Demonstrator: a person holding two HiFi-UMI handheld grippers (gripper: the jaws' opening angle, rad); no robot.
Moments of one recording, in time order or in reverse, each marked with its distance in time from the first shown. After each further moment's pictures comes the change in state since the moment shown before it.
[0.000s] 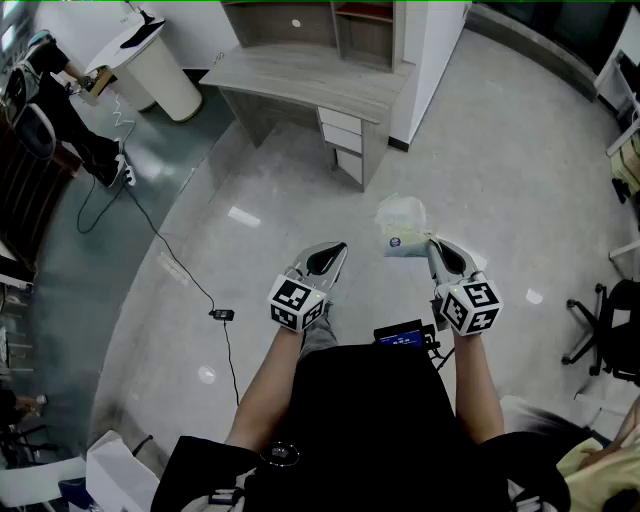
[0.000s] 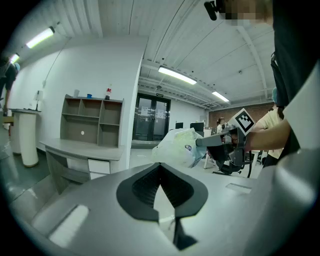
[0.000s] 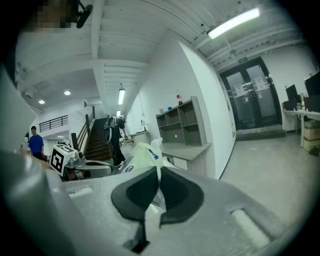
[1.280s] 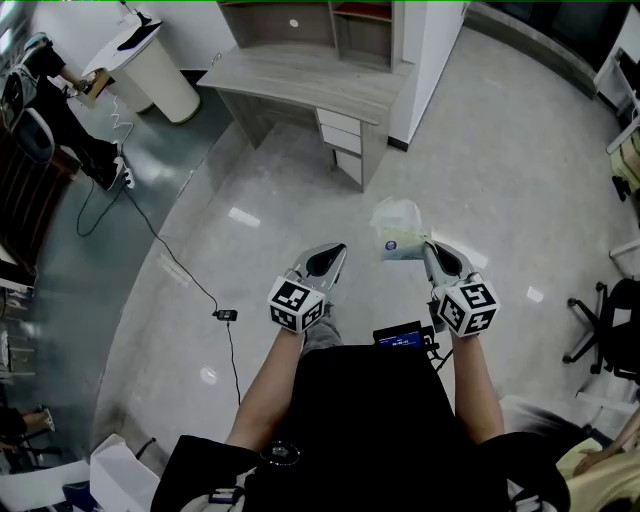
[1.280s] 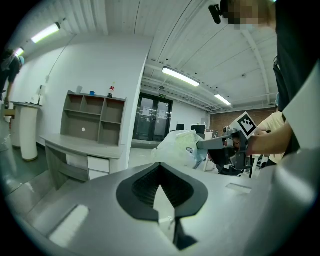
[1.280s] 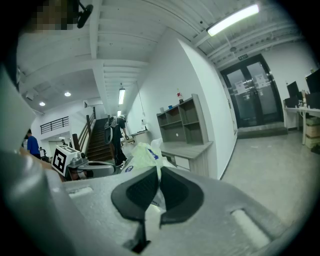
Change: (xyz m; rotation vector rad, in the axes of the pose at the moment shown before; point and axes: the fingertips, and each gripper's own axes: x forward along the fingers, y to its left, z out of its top) left arm 0.009 0.011 -0.001 -0.042 -0.005 0.000; right arm 0.013 0.001 -0.003 0.014 0.010 0.017
